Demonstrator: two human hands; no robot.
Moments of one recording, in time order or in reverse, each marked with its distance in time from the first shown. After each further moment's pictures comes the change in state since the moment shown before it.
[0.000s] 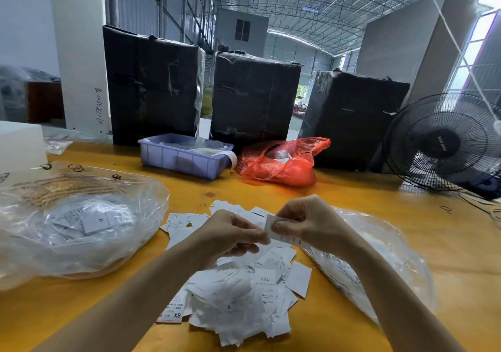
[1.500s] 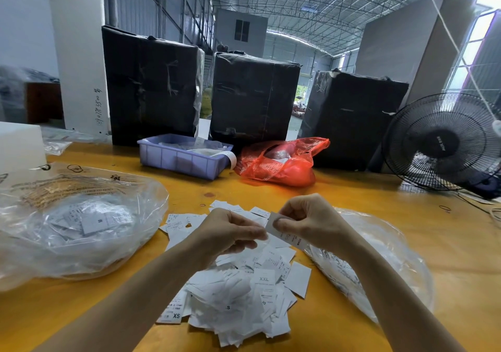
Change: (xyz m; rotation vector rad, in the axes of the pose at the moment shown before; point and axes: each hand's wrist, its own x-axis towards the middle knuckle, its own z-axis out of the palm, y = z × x) left_hand 0.002 -0.001 0.001 -0.047 0.084 0.017; right_hand 0.001 0.000 0.000 0.031 0.026 0.031
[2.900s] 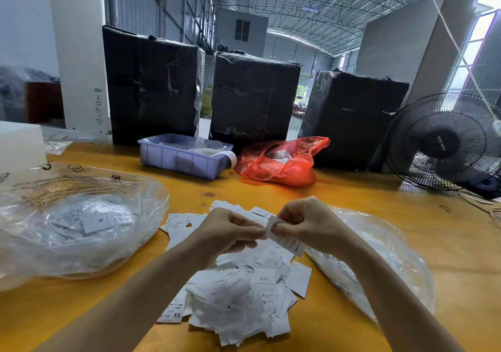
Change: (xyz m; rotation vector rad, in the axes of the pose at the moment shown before) left_hand -0.001 0.001 0.000 -0.001 0.001 0.003; right_hand -0.001 -0.001 0.002 -0.052 -0.048 0.007
